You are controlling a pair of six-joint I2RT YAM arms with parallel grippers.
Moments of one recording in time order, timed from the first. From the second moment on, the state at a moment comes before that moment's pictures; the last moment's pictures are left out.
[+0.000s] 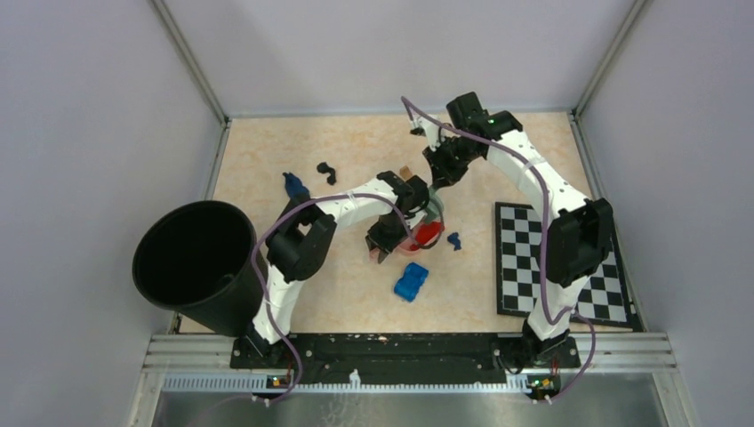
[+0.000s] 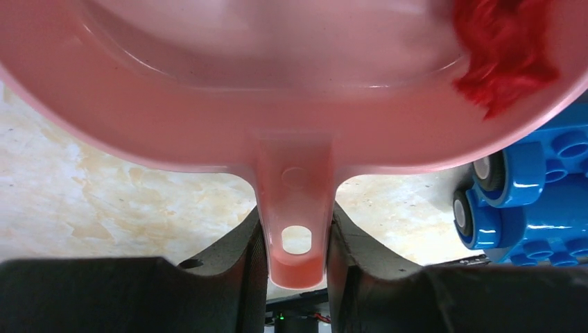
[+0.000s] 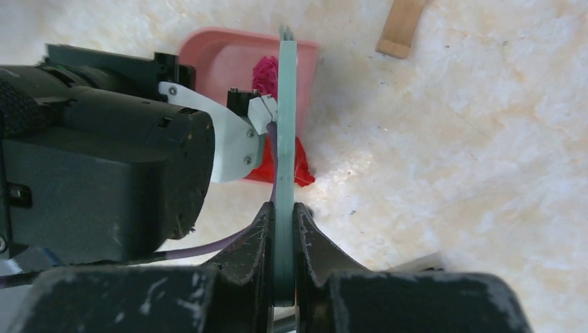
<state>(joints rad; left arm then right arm) -0.80 2.14 1.66 -1.16 0.00 -0.05 0.46 1.82 1.77 -1.04 -0.33 -0.44</state>
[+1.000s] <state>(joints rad) -0.80 2.03 1.57 -1.10 -0.12 0.01 0.28 1.54 1.50 -1.09 -0.14 -0.18</state>
